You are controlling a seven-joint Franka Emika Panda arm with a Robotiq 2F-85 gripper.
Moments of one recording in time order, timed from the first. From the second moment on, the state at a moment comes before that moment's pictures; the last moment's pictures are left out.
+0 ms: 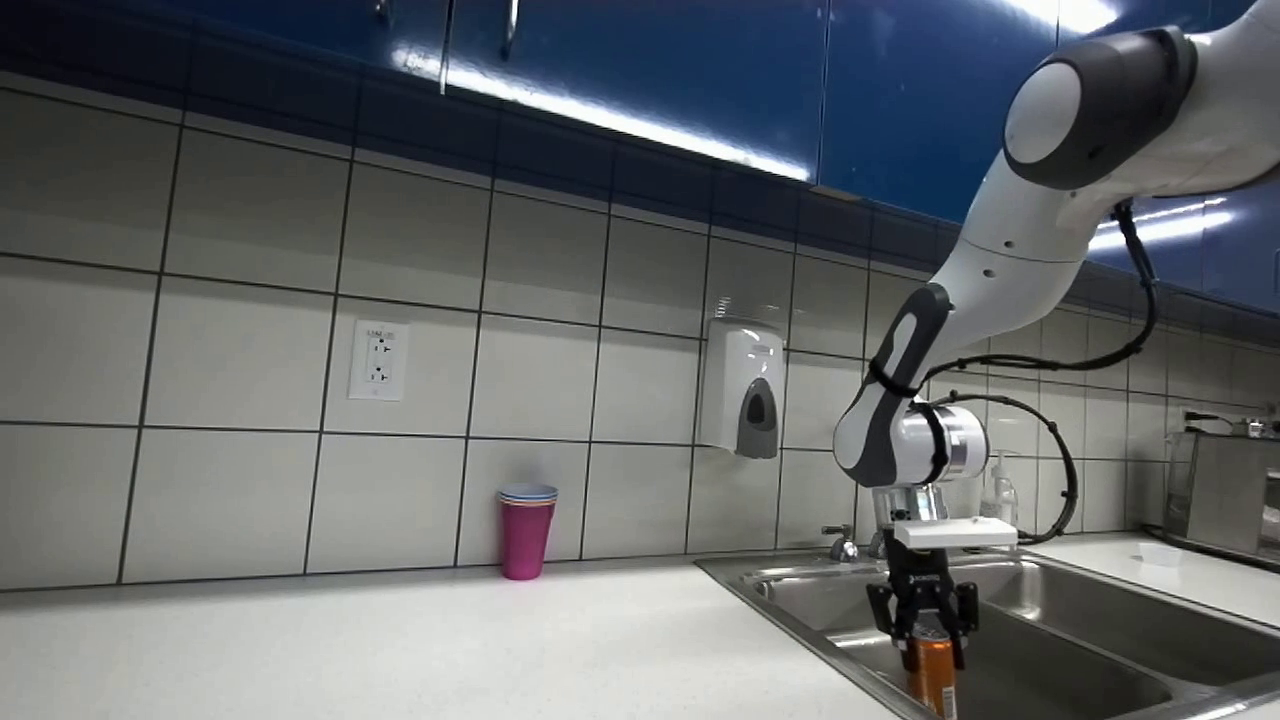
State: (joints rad) arm -0.18 0.61 -0.16 -1.97 0.00 2.34 -0.02
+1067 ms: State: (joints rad) arm -0.18 0.68 -0.10 -1.92 0.02 2.35 -0.03
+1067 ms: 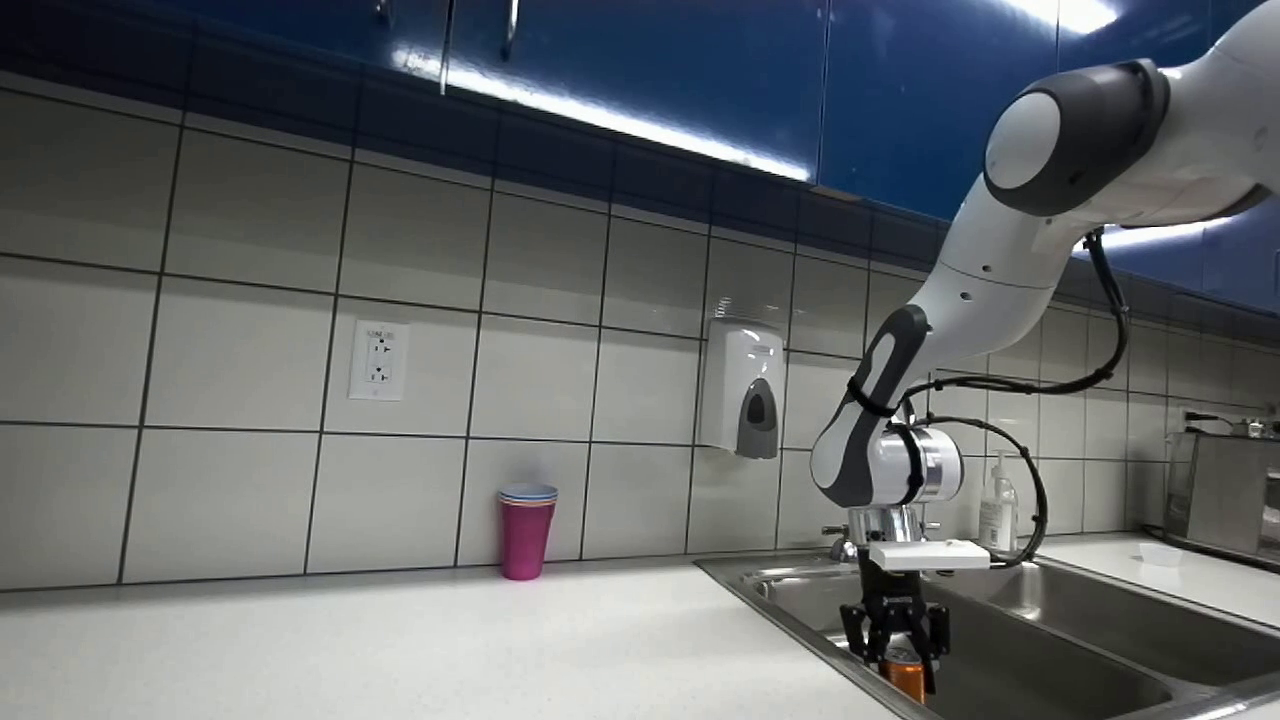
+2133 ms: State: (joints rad) arm -0.21 0.69 -0.10 -1.92 0.02 2.35 -0.04
